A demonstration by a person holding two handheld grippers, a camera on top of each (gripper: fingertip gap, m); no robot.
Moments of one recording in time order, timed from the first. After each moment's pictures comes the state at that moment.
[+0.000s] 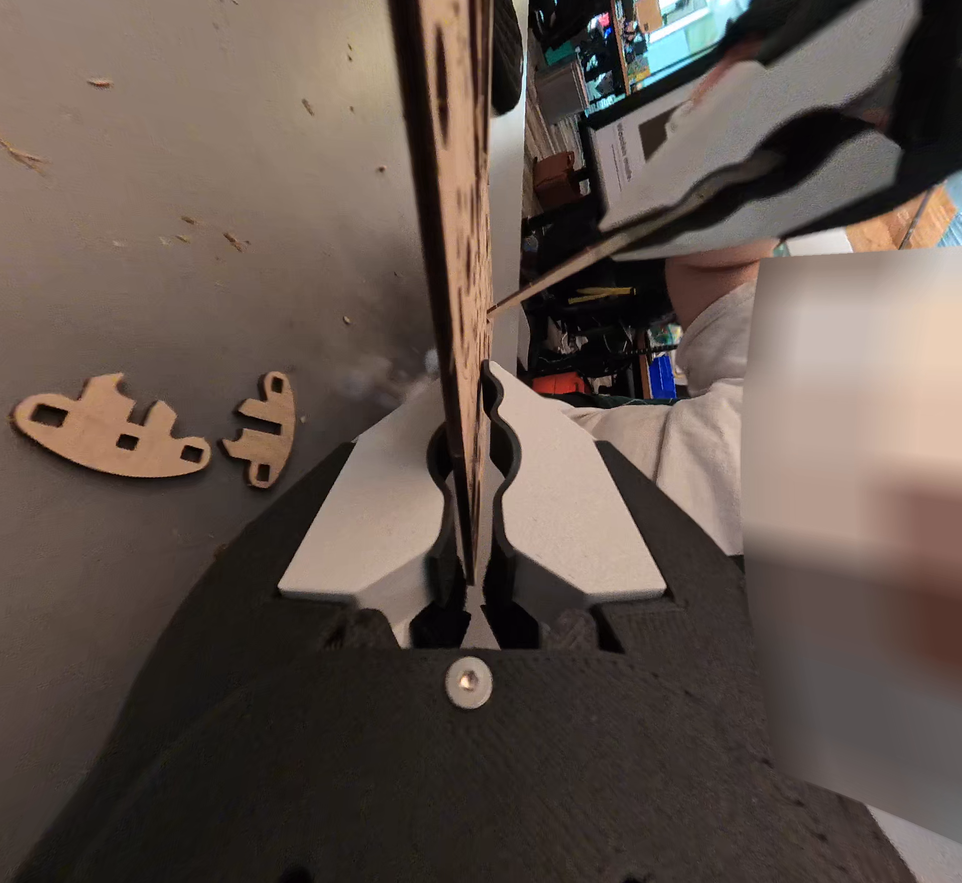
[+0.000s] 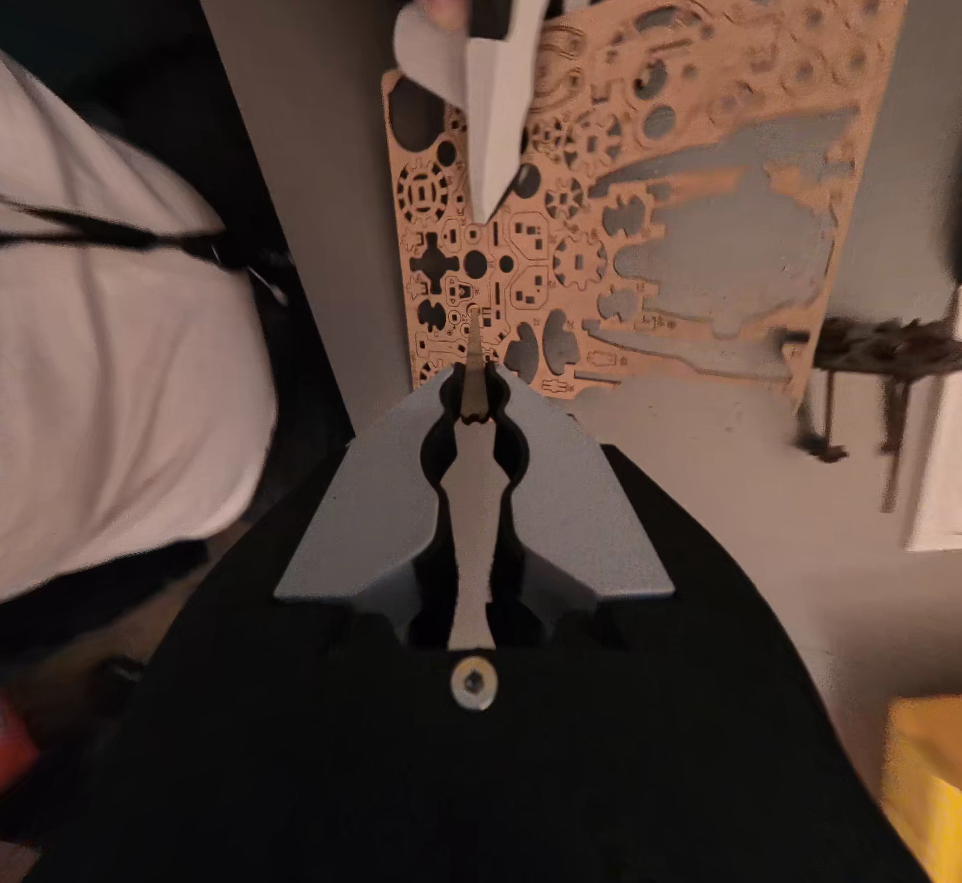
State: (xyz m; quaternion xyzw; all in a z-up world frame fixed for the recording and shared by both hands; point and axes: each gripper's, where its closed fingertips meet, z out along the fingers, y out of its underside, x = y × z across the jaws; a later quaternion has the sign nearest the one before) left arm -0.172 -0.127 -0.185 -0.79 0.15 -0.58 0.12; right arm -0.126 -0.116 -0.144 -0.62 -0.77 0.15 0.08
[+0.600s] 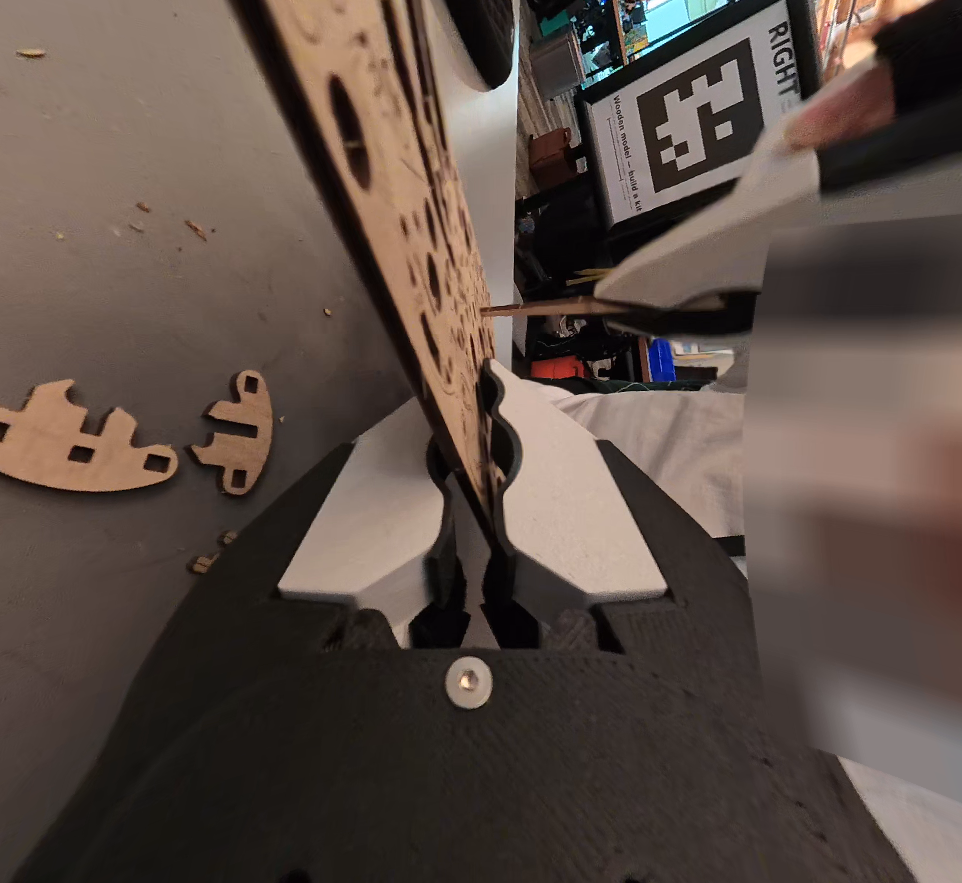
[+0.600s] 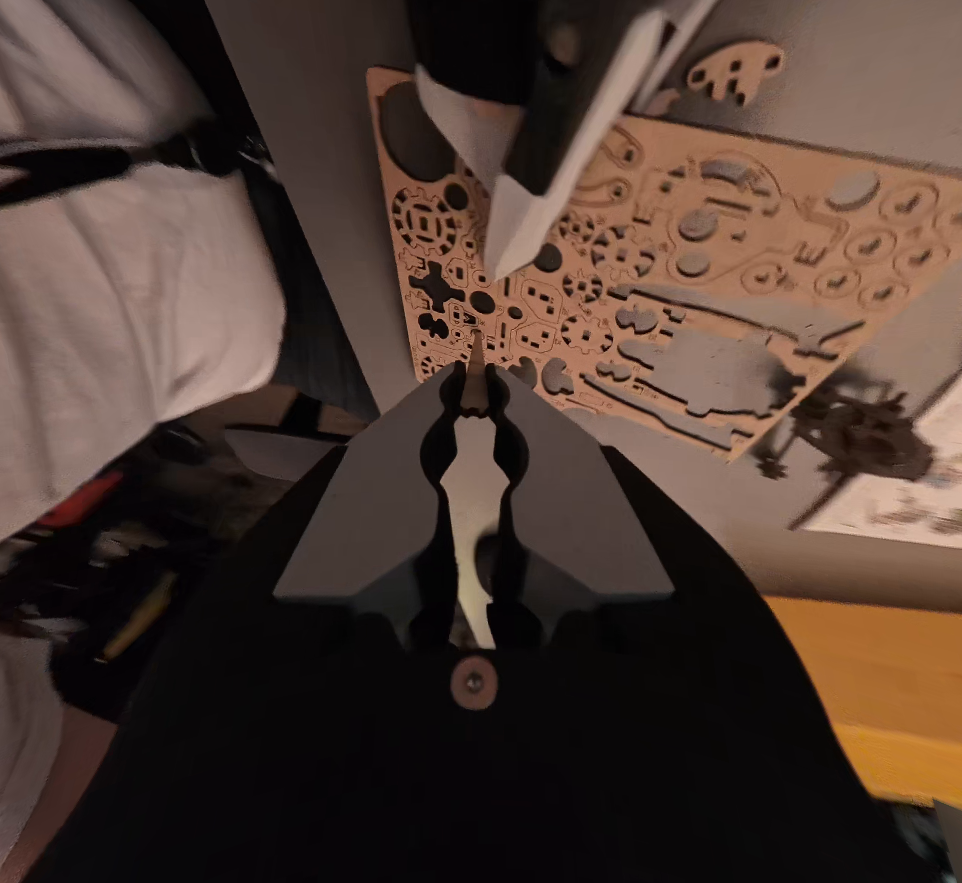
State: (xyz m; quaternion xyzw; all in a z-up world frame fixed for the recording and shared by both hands) left arm -0.167 -0.134 -0.185 -0.79 0.17 -0.58 0.11; right arm -0.158 -0.131 -0.147 -0.57 -0.81 -0.02 -0.10
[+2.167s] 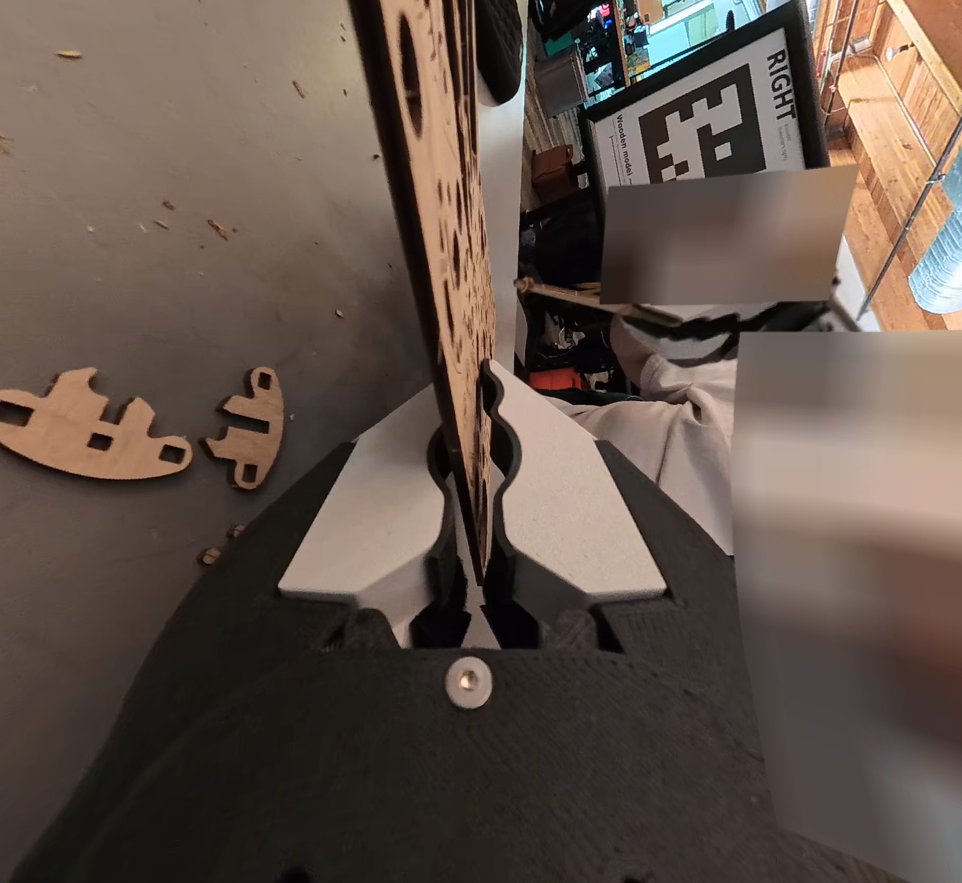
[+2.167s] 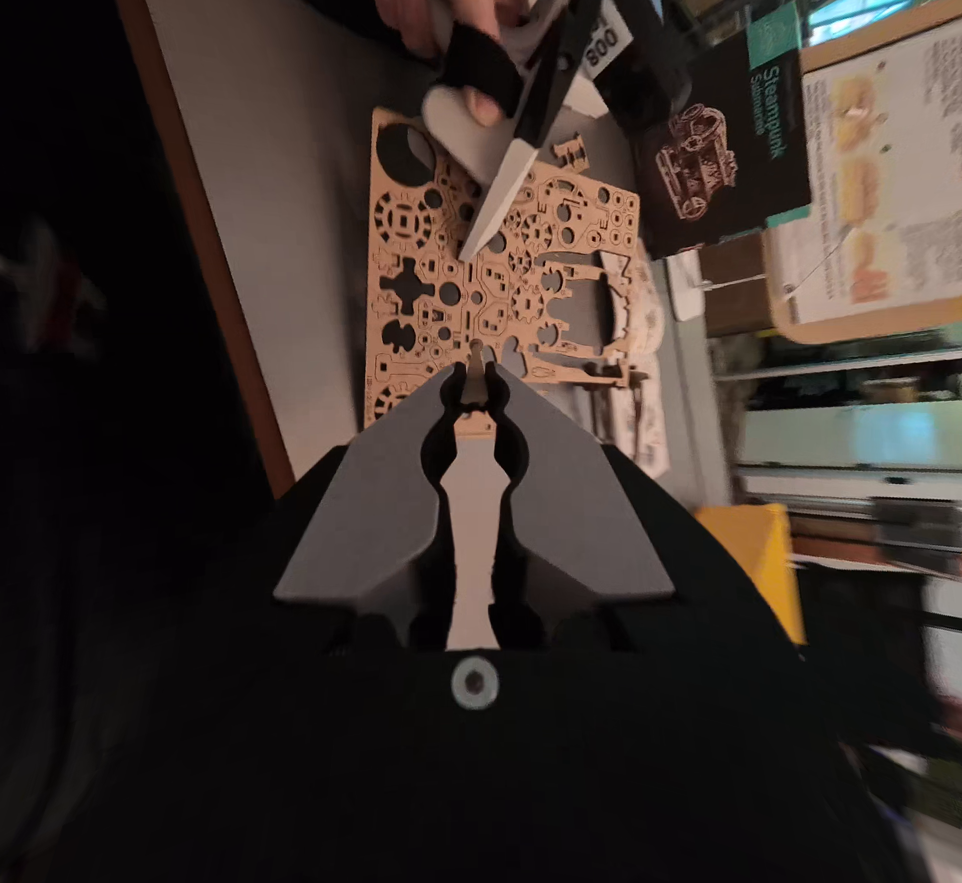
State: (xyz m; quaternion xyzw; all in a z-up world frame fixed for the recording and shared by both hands) left arm -0.169 -0.131 -0.186 -0.79 0.15 -0.58 0.11; right arm -0.105 -0.160 -0.136 -0.46 -0.74 -0.01 0.49
